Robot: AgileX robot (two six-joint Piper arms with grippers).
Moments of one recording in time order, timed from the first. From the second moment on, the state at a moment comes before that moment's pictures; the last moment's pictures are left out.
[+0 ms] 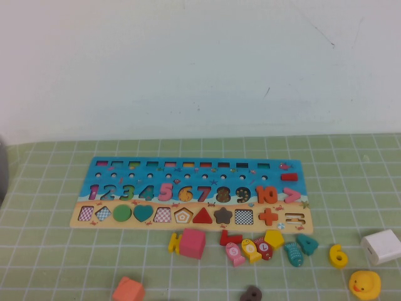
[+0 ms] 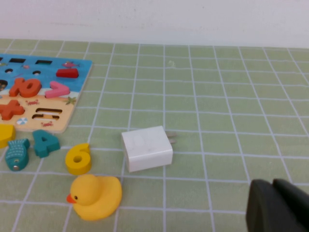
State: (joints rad) right arm 0.03 -0.01 0.02 -0.09 0.41 0.05; left arm -0.06 -0.01 0.02 -0.18 0.37 -0.05
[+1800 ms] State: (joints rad) right arm 0.28 1.05 -0.91 0.24 1.08 -0.54; left arm -0.06 -0.01 0.02 -0.19 0.37 -0.05
